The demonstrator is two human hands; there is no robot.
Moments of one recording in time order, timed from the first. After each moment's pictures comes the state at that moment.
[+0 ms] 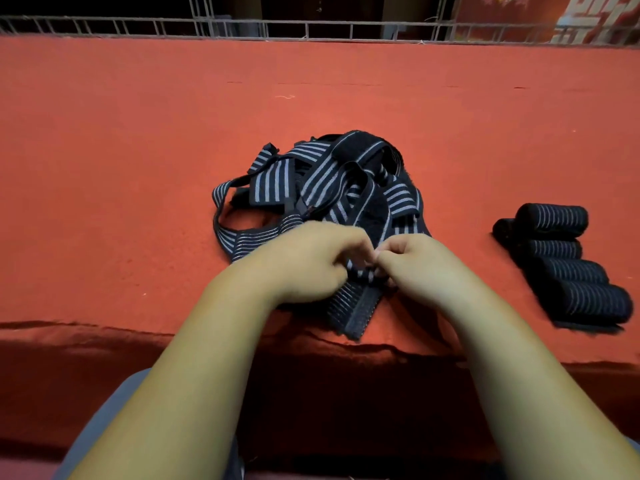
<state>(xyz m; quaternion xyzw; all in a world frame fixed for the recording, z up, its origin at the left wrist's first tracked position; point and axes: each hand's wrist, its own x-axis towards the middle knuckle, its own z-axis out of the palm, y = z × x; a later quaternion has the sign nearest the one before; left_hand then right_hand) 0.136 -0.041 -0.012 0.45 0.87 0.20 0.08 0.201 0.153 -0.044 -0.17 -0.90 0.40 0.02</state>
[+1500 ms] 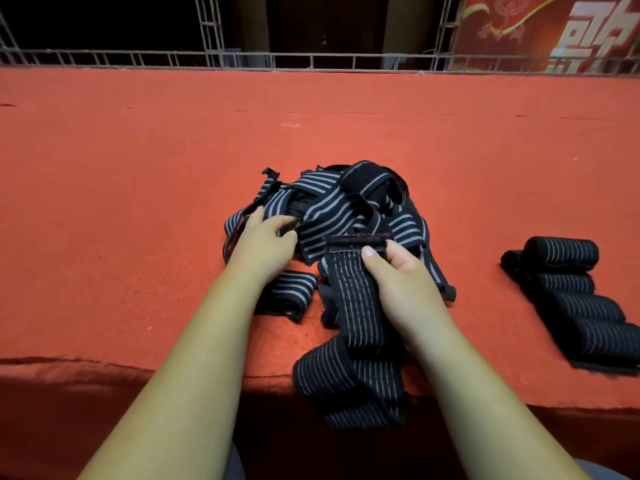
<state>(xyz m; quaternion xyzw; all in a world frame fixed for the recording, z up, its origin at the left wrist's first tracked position) 0.036 -0.063 -0.047 0.12 0.92 0.39 0.00 0.189 0.113 -0.043 -0.12 -0.75 0.64 0.14</state>
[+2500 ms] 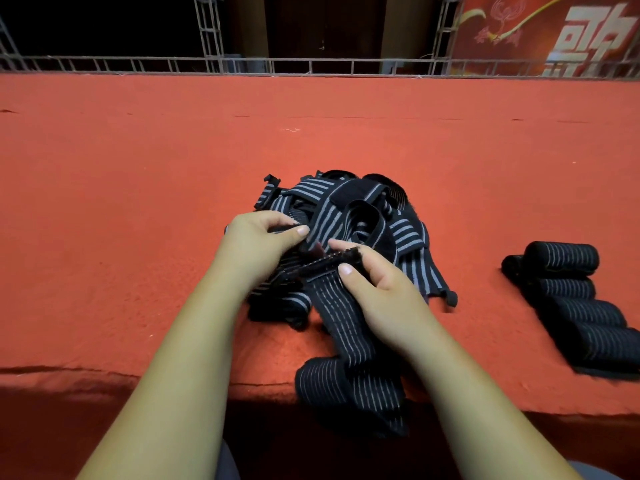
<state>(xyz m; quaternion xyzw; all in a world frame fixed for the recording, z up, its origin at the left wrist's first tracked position) 0.060 -0.077 -0.018 0.15 0.82 0.55 -0.03 0.197 0.102 -0.036 -0.03 -0.81 0.57 0.12</state>
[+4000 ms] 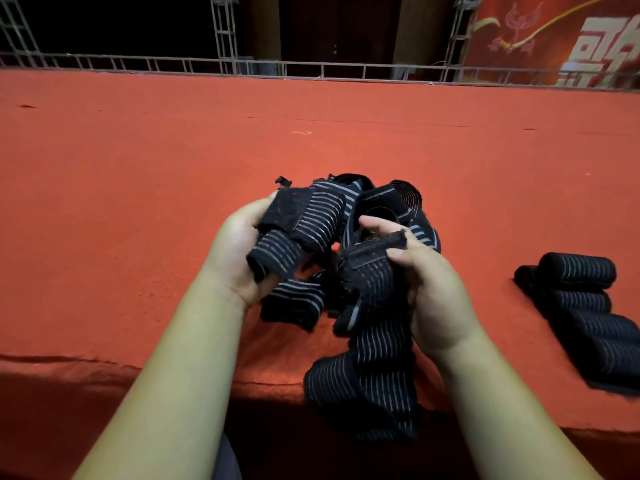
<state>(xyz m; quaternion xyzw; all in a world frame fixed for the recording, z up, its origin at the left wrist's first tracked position) 0.084 -0.085 0.006 0.11 0.45 0.87 0.17 0.187 0.112 -0.022 0.03 -0.62 0.77 0.15</state>
